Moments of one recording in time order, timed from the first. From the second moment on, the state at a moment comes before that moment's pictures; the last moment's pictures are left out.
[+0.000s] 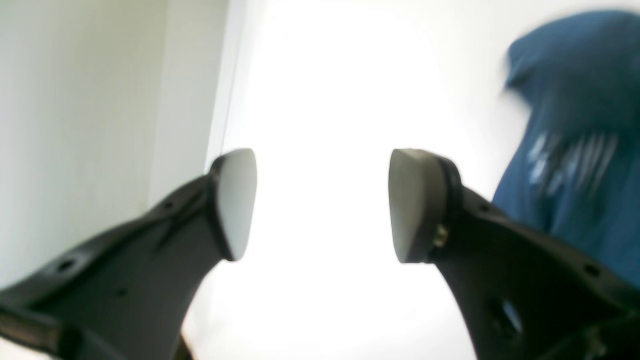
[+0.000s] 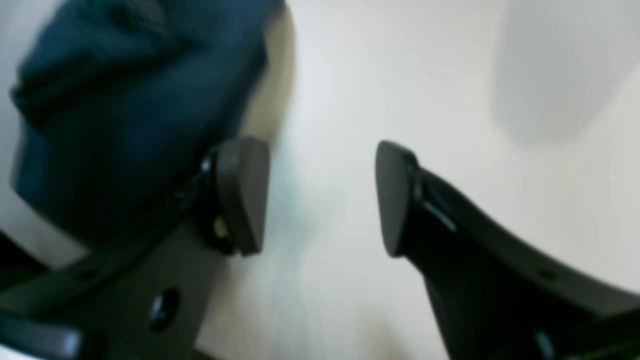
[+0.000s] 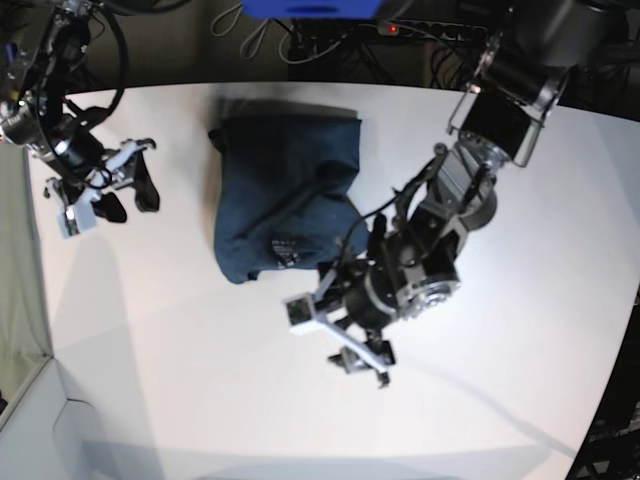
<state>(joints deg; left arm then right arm) -21.0 -10.1 29.7 94.5 22.9 -40.4 37.2 -15.2 9.6 27.7 109.6 32.9 39.4 -53.8</state>
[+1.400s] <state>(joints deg) 7.0 5.4 12.7 108.0 1.0 -40.0 62.1 -10.5 5.6 7.9 95.0 33.2 39.5 -57.8</state>
